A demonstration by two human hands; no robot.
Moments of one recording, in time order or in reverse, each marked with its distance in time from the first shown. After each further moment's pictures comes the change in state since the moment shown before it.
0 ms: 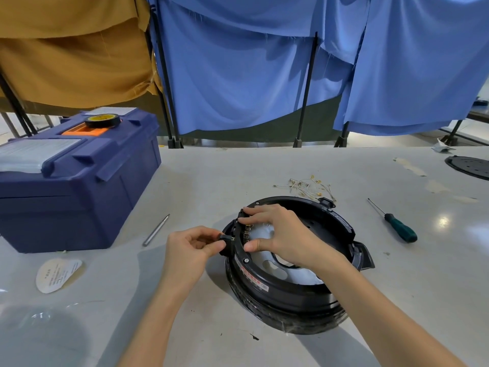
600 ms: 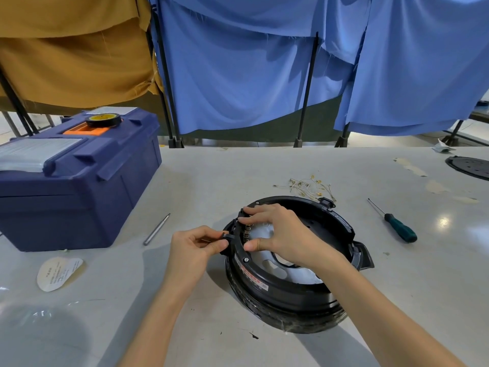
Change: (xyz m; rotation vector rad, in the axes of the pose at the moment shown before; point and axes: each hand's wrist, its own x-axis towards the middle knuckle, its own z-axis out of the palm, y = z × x) left_hand 0.003 -0.005 0.002 -0.052 -0.029 -0.008; right_hand 0.000 0.000 0.000 -0.001 -0.014 0.011
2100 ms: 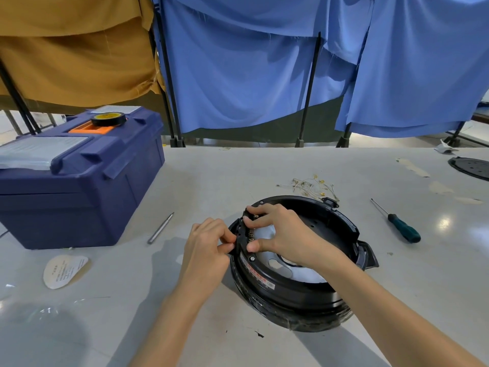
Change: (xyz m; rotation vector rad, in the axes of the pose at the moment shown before) left_hand -0.009 0.009 0.010 0.582 0.001 0.384; right_hand 0.003 -0.003 0.005 -0.045 -0.013 0.015
